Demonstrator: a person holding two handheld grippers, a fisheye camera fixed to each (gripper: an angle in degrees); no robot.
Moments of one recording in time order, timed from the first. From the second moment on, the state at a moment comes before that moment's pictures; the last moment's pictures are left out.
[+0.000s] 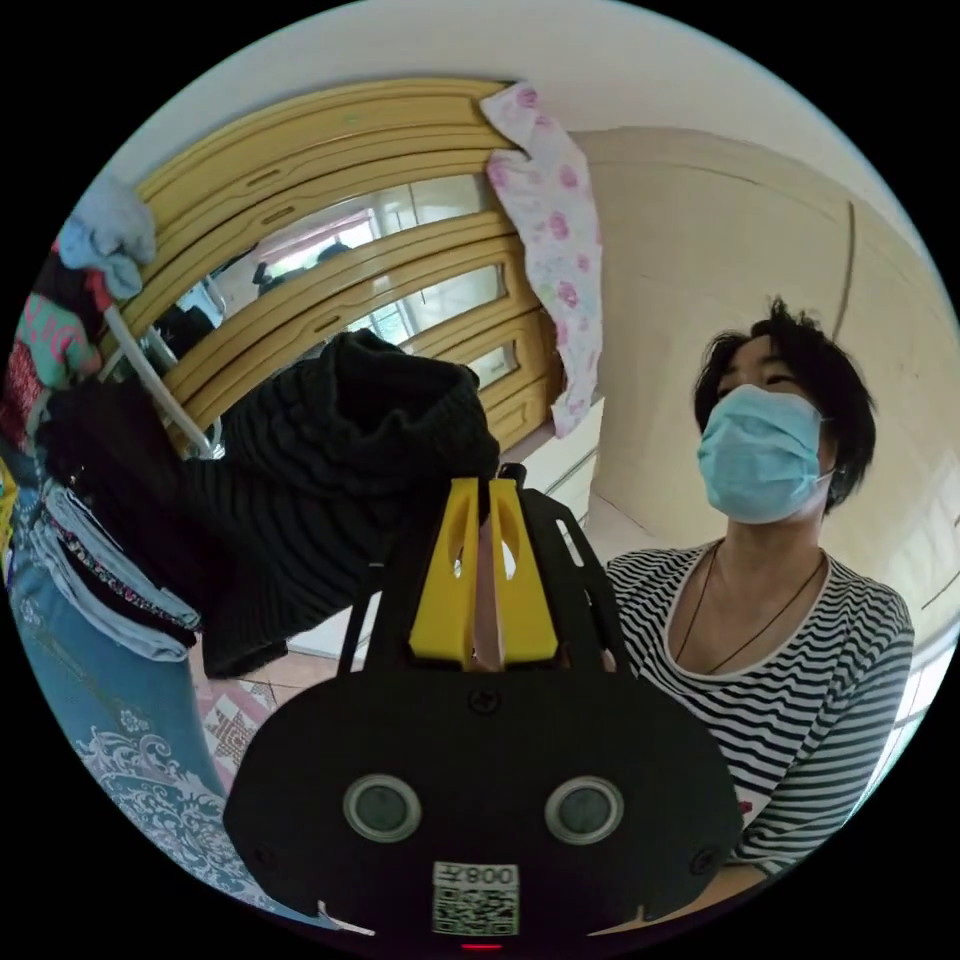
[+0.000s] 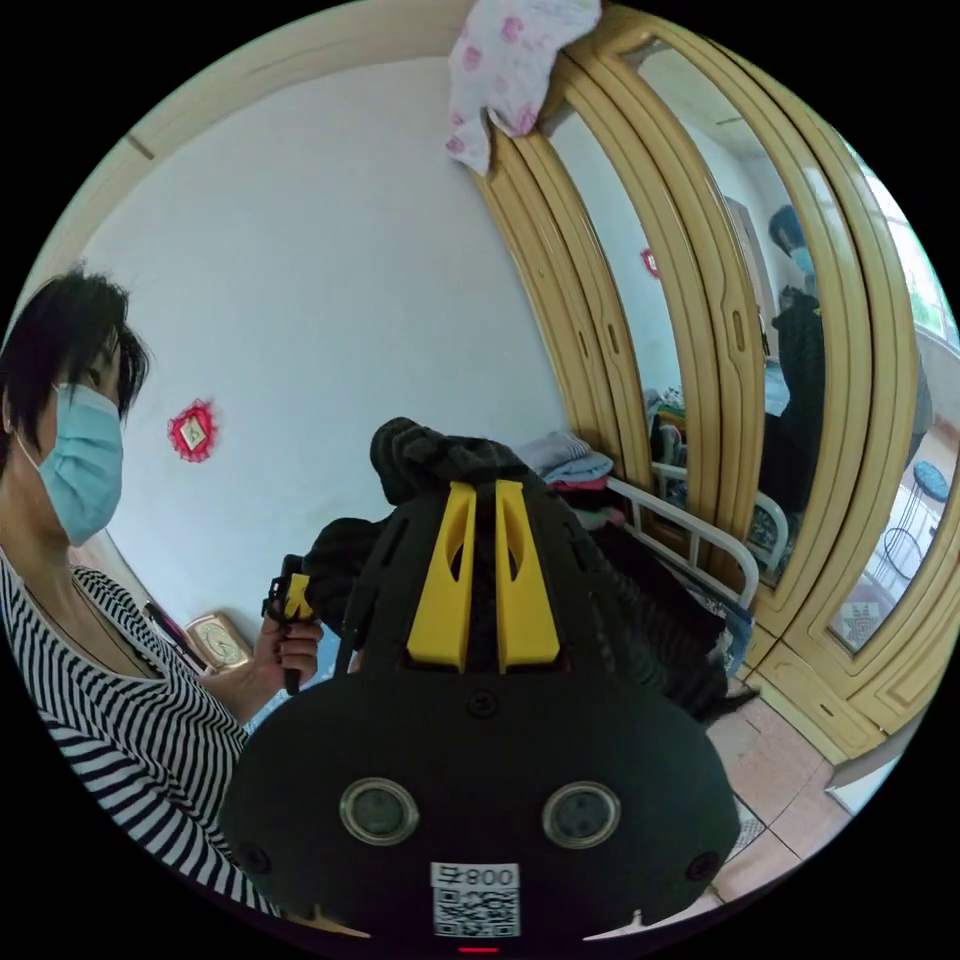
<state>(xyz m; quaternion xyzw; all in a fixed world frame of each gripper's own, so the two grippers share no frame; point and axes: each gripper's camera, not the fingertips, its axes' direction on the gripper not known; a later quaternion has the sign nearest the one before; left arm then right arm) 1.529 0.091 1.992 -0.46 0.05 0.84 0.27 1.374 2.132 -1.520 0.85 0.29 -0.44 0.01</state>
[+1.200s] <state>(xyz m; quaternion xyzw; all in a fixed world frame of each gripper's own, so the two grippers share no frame) 1.177 0.447 1.128 -0.24 0.18 0.94 0.12 0.923 2.332 -1.208 0.67 0.39 -0.63 0.05</state>
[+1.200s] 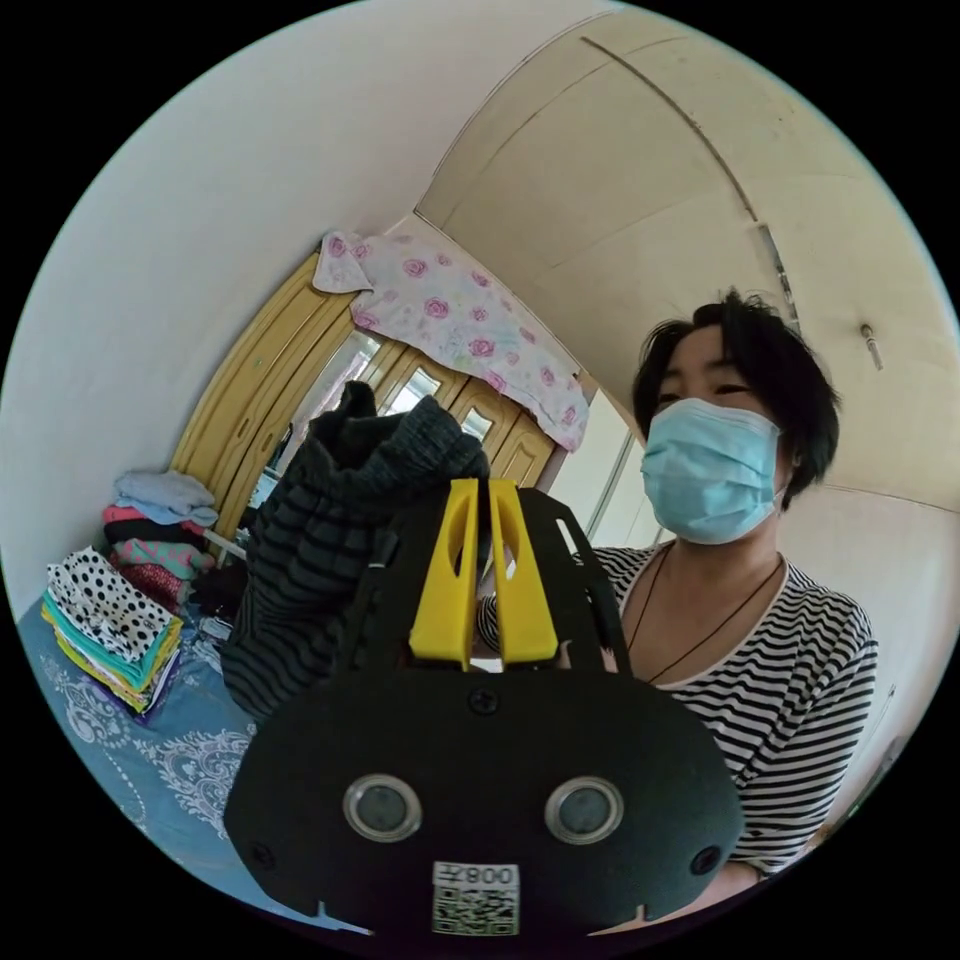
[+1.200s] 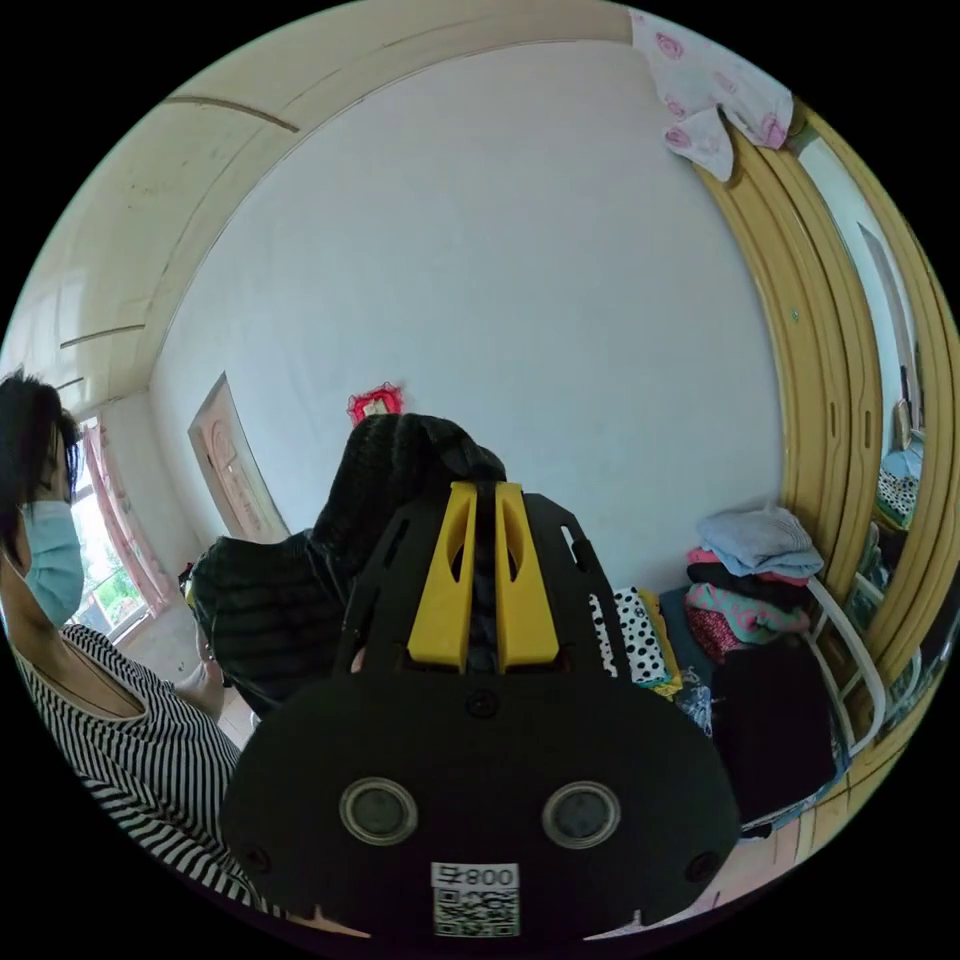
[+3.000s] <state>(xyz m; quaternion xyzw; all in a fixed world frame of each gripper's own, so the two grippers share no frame) 0.628 -0.124 -0.009 0.19 0.29 0.50 0.80 0.605 1.123 -0.562 0.39 0.59 -0.32 0.64</state>
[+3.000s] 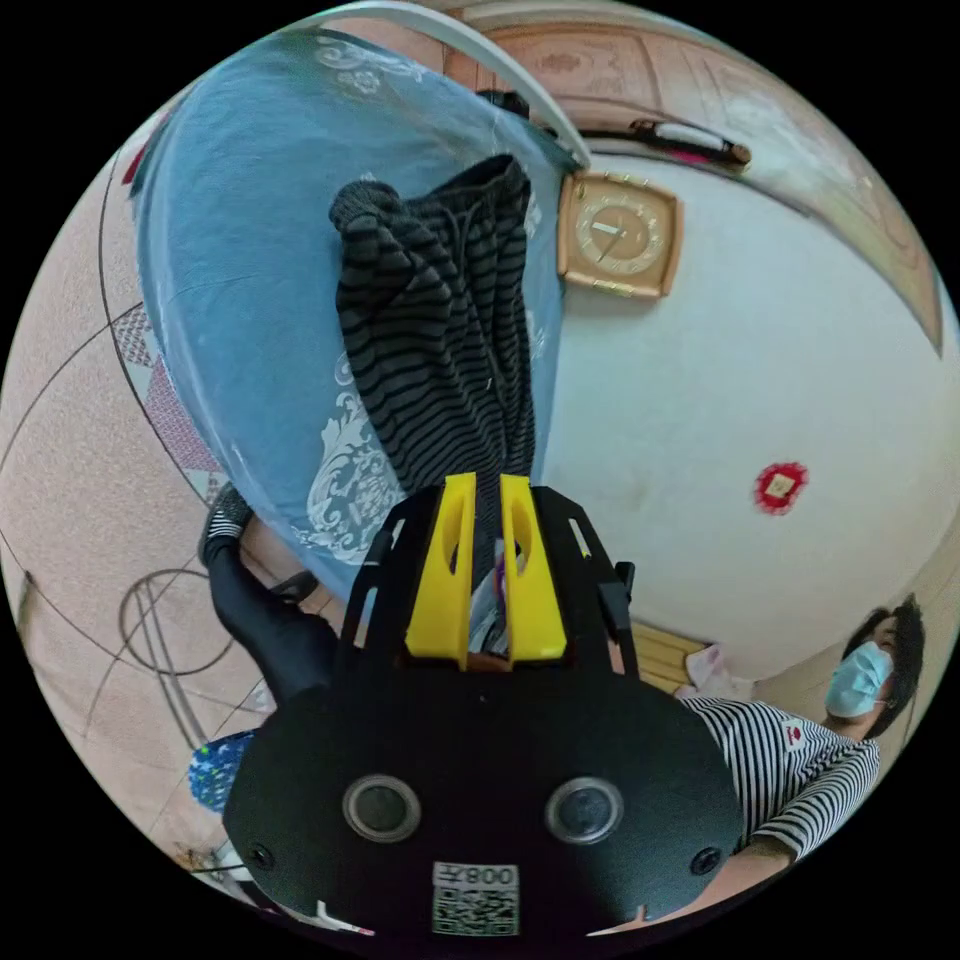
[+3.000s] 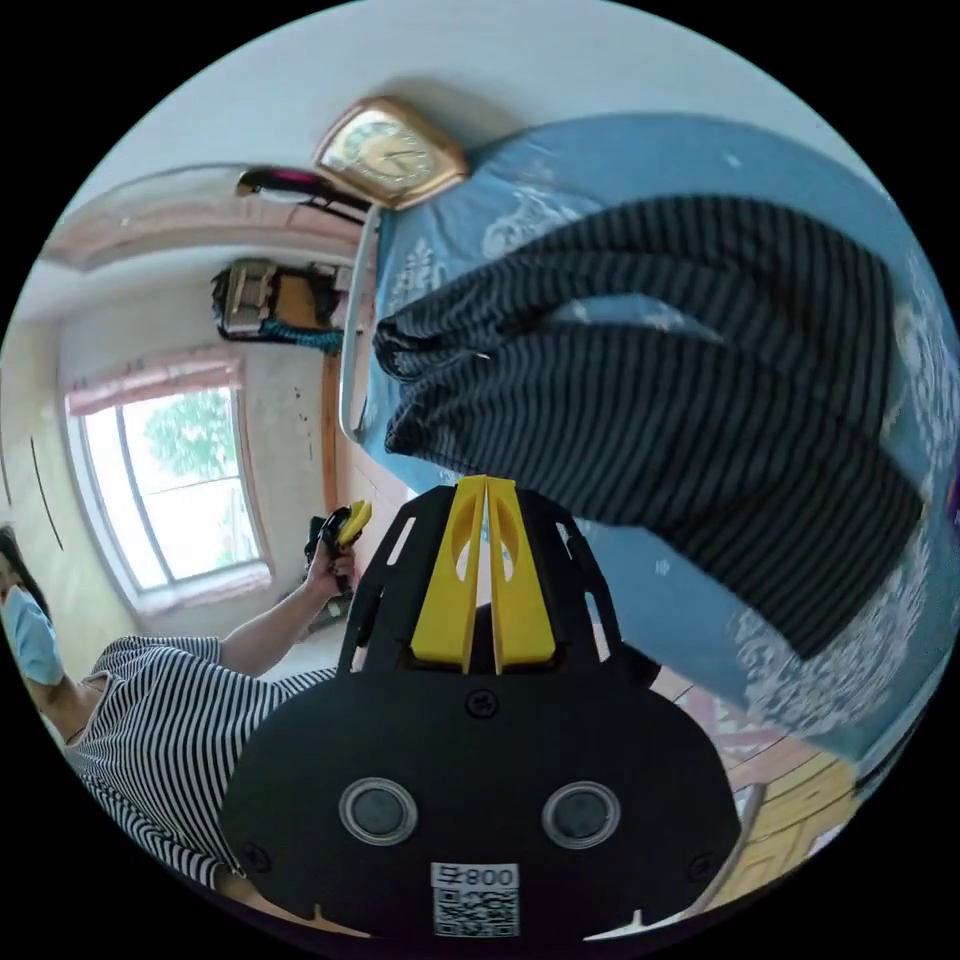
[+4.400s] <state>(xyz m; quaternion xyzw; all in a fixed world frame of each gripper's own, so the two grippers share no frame) 0.486 -0.237 -0.106 0.22 0.22 0.54 0.78 1.245 0.851 -0.621 0.70 0.34 -0.22 0.59</state>
